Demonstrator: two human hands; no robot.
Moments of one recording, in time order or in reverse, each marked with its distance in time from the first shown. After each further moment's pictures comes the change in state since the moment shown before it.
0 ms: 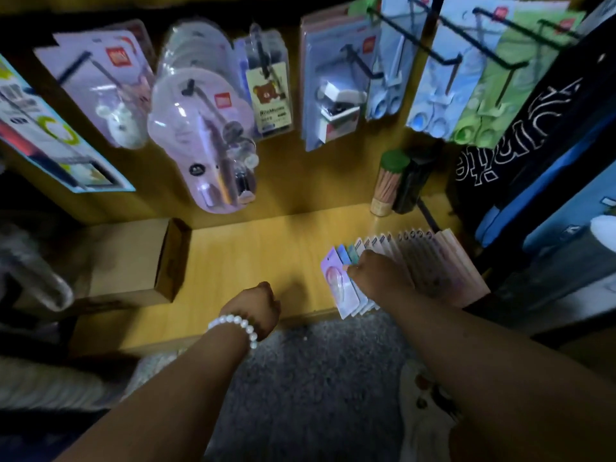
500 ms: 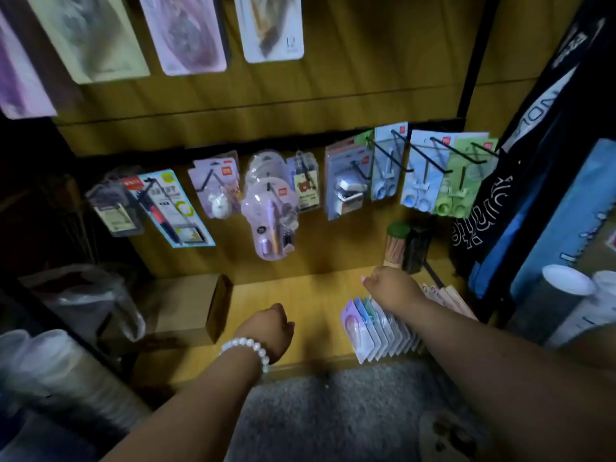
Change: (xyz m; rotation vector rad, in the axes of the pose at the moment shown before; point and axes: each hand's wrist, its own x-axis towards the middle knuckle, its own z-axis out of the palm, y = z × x) left_hand -0.095 0.001 -0.066 -0.045 0.236 0.041; right_hand -0.082 -0.044 -0.089 0.034 0.179 -0.172
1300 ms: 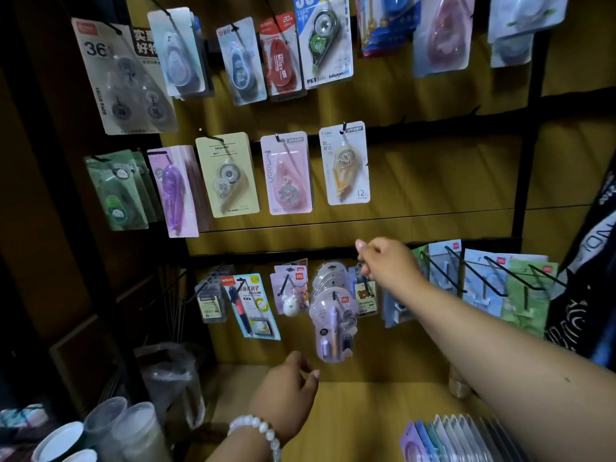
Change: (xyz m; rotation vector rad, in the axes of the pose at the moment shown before) left_hand -0.064 -0.004 -0.106 -0.317 0.428 0.002; right_hand -0.018 -0.195 -0.158 0.481 0.286 -0.447
